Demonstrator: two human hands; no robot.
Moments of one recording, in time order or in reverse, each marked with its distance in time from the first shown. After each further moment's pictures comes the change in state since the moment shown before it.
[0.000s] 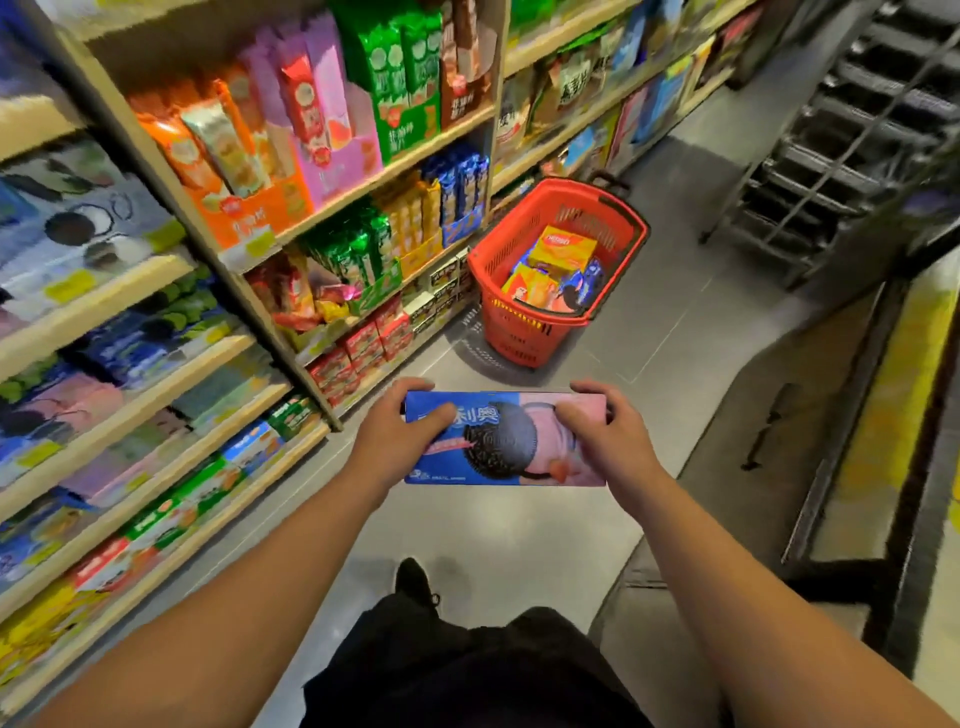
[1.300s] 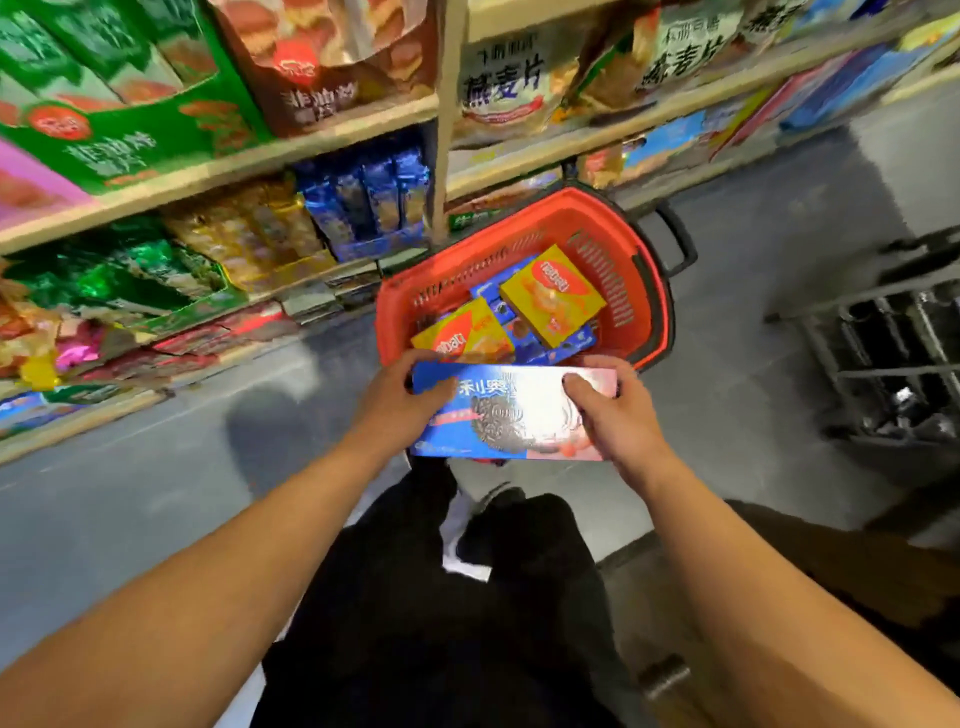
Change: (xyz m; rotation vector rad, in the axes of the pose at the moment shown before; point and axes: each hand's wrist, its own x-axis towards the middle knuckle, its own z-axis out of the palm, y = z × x) left_hand 0.522 0.141 0.267 -0.068 0.160 -0.373; right_hand 0.652 -0.120 -0.108 -0.350 -0.271 0.219
